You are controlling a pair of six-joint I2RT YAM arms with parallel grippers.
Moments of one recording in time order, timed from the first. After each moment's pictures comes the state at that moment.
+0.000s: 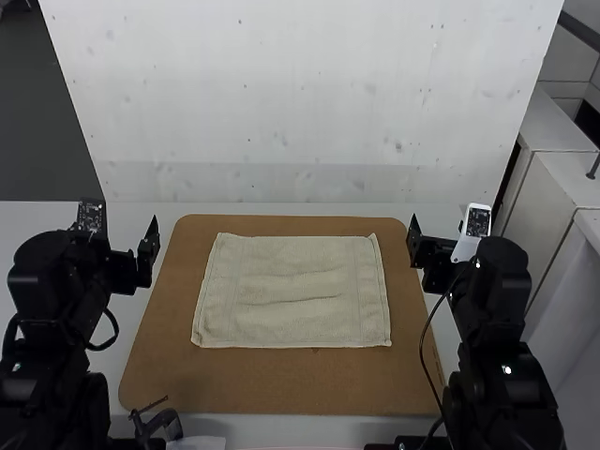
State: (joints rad) left arm -0.01 0.02 0.05 -0.12 -0.04 0.16; right arm 0.04 0.01 0.04 -0.14 0.02 0.10
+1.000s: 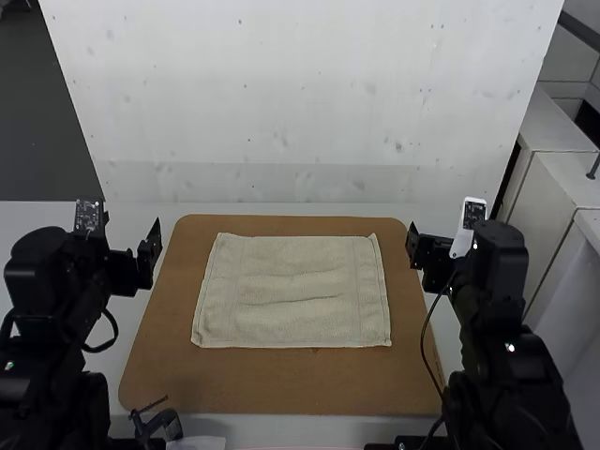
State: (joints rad) left arm -0.01 0.02 0.11 -0.22 0.00 0.08; right arm 0.04 0.20 0.14 -0.19 0.03 0.10
